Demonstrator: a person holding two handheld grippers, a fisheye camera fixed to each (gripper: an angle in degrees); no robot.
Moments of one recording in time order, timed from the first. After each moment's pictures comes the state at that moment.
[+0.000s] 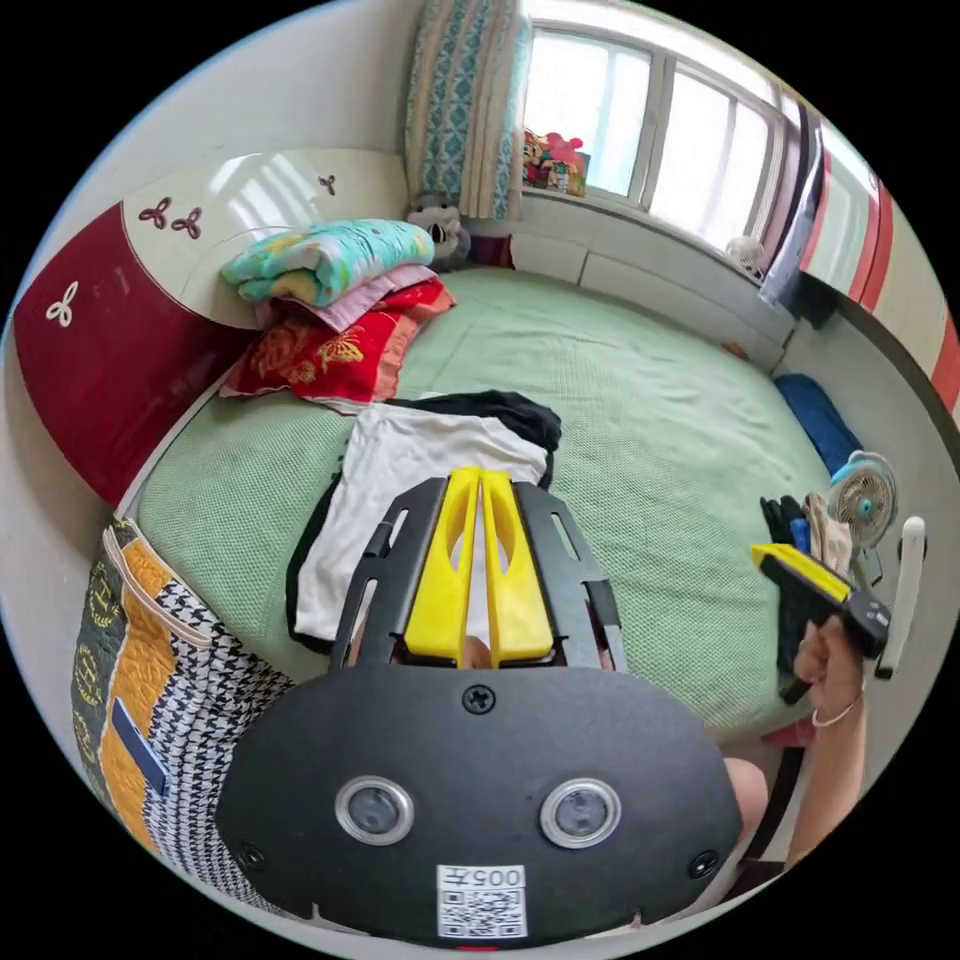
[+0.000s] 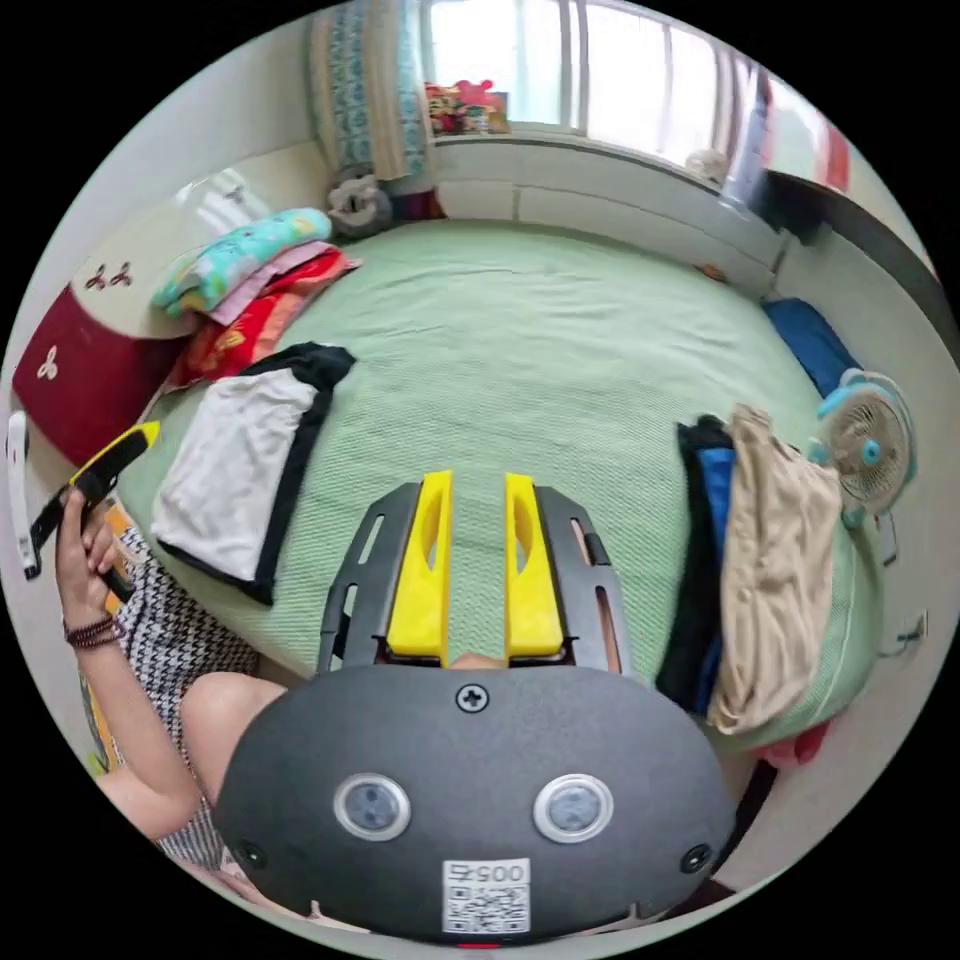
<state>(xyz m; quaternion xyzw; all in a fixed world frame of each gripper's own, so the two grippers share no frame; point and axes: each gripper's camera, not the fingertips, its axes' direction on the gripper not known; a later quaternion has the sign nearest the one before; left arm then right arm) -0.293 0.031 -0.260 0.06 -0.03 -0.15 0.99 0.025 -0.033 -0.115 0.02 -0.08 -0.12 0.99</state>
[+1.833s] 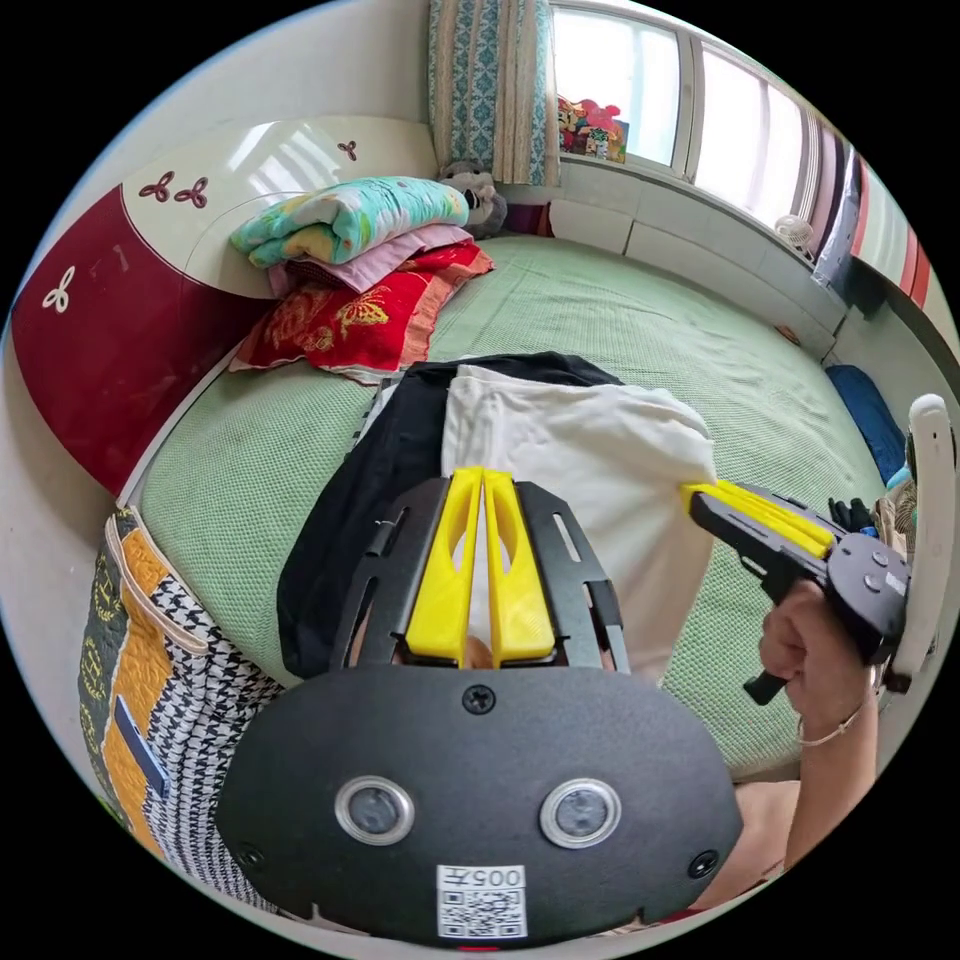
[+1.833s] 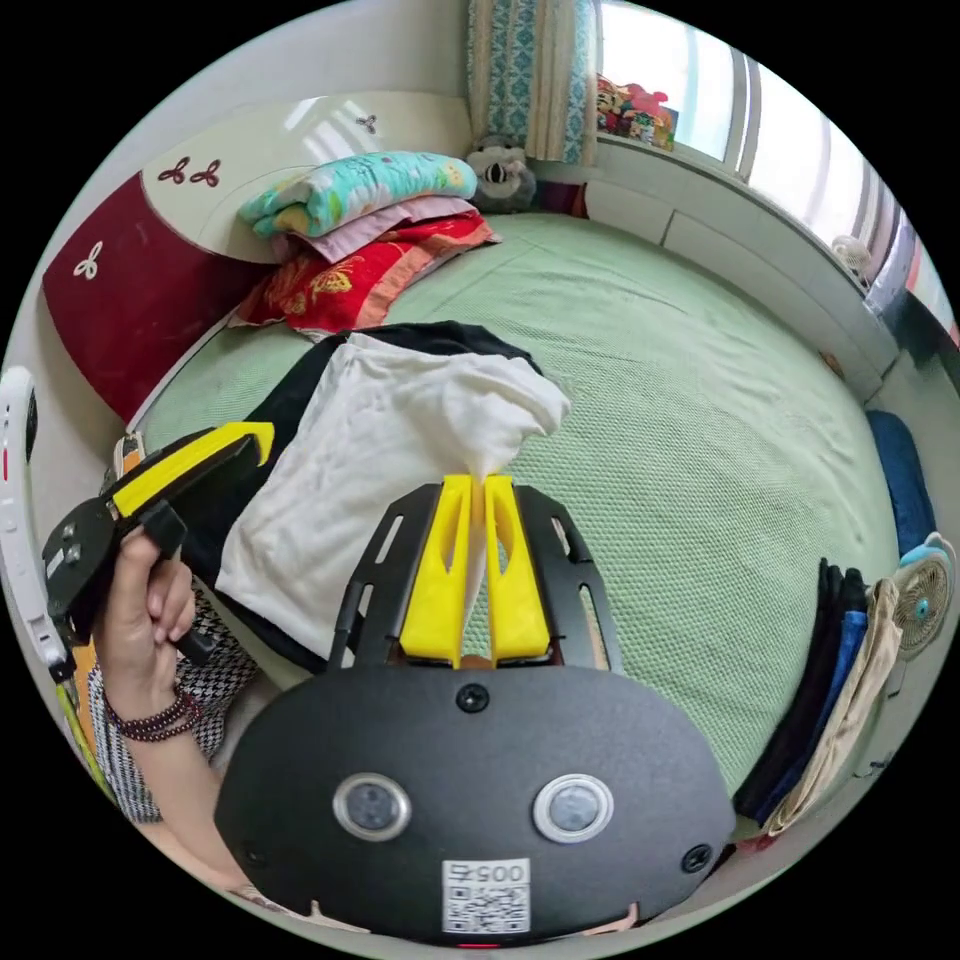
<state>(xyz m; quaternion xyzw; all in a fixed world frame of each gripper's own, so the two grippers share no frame) -0.369 0.023 -0.136 0.02 -0.07 -0.13 0.99 -0.198 -0.117 -0.001 0.00 -0.08 -0.18 0.98</state>
